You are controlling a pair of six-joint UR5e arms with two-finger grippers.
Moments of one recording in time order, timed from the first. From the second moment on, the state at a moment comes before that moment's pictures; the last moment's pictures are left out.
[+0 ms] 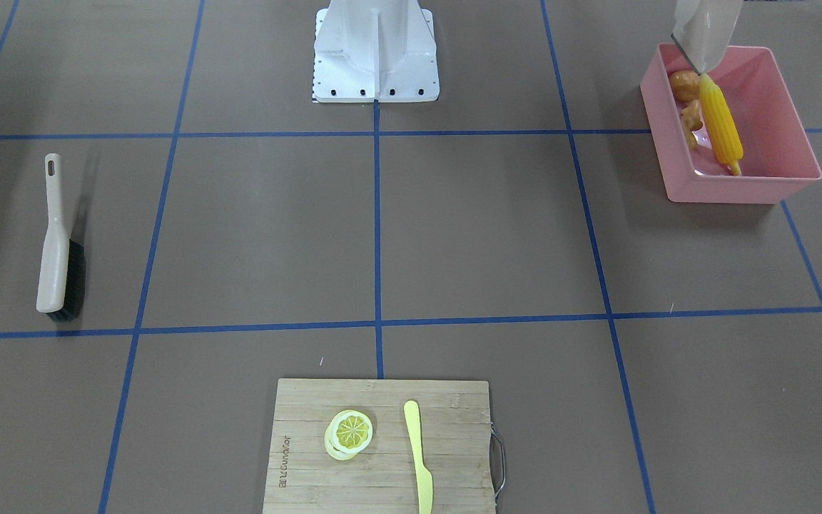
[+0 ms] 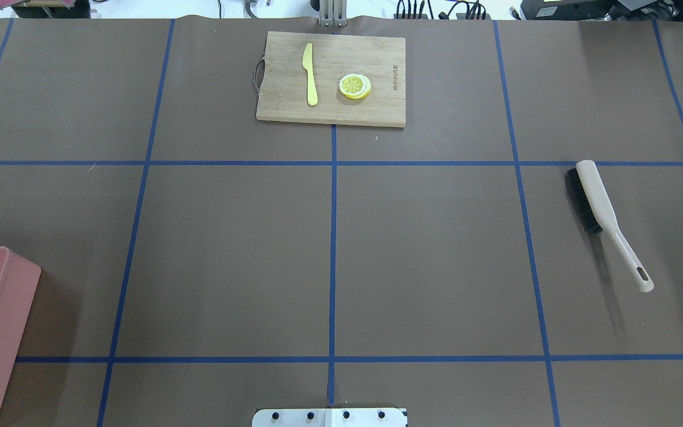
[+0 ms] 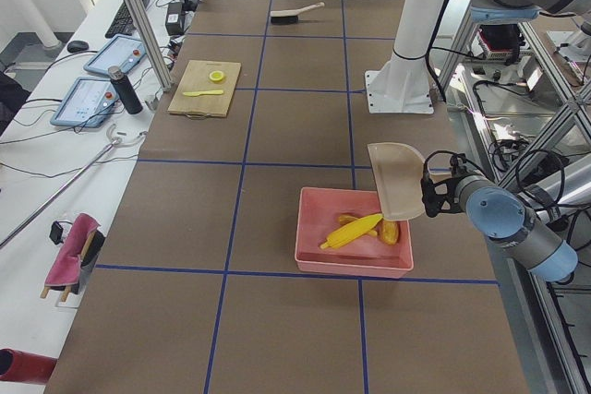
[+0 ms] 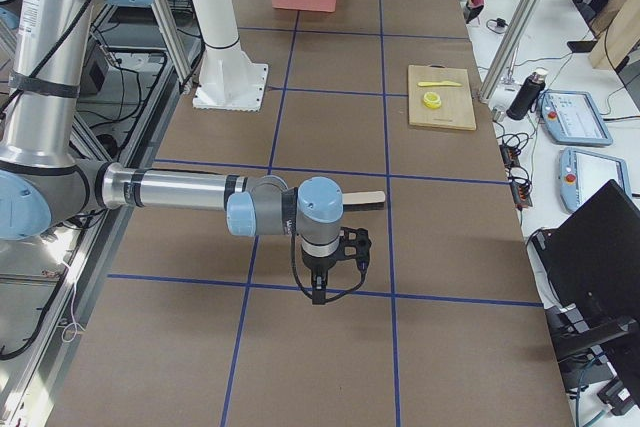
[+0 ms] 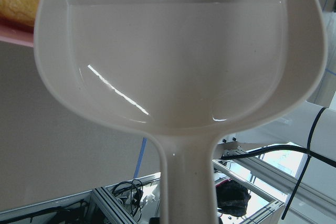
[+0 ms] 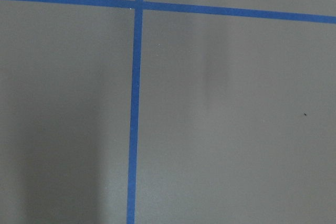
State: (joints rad) left arm -1.44 -0.58 -1.93 -2.89 -3.19 -0.89; right arm 1.50 -1.82 1.78 -1.47 2.23 0.06
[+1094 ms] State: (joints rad) left arm -1.51 -0.57 -2.00 -2.91 -3.22 -0.85; right arm 1.50 -1.82 1.77 -1.46 2.23 0.06
